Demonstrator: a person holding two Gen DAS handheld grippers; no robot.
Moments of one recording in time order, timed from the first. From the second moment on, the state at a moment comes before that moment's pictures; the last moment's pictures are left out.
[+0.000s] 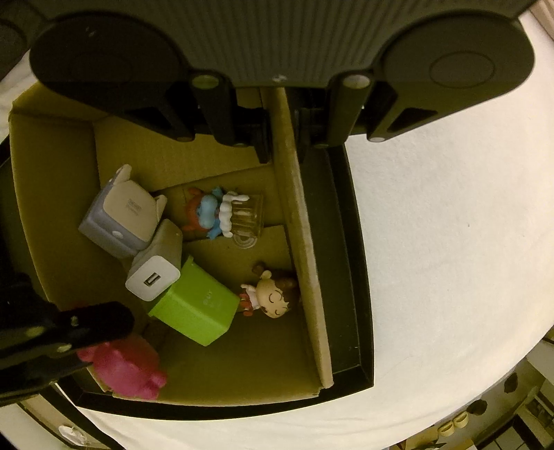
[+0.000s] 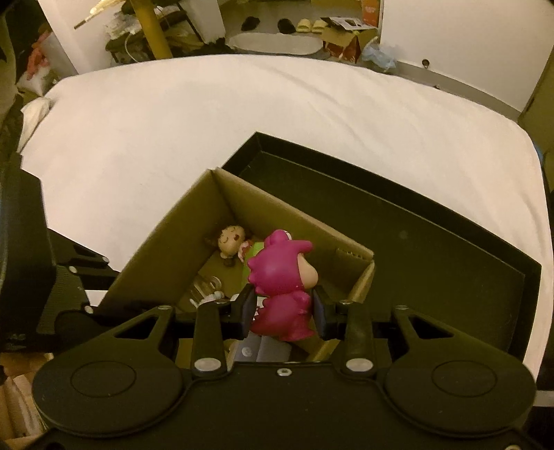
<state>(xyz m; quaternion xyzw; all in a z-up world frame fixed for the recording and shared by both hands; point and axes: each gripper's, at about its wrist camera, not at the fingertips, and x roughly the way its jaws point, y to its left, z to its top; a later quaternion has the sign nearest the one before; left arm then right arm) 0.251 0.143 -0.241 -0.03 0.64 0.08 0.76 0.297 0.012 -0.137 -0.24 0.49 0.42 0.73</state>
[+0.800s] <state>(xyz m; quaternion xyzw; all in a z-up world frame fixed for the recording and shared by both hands) 0.252 0.139 -0.230 -0.03 0.64 0.10 0.77 0.290 -0.029 -0.112 -0.19 0.49 0.40 0.75</state>
